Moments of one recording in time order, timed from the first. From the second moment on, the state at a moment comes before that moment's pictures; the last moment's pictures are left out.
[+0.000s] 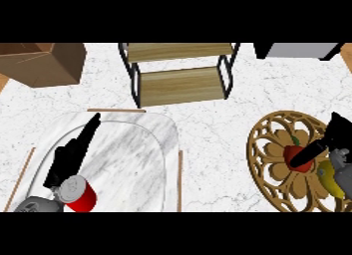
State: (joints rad) left arm -0.07 0.35 -0.26 -1.38 0.11 0.10 0.01; right arm -0.37 -0.75 0.51 -1.35 0.29 -0.16 1.25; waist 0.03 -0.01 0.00
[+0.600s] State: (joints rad) left arm -0.05 0.35 -0.23 -1.38 0.11 0.08 0.02; right arm -0.43 -0.62 0.50 -1.24 0.36 -0.09 1.25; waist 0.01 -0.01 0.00
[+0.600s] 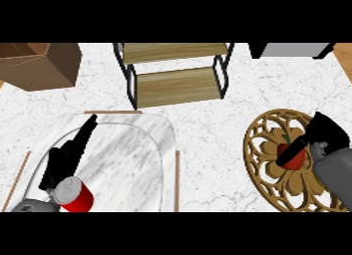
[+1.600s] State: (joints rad) left arm -0.04 0.33 -0.21 -1.39 0.08 0.06 0.01; right arm -0.42 -0.50 0.42 -1.12 0.50 -0.06 1.16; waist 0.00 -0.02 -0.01
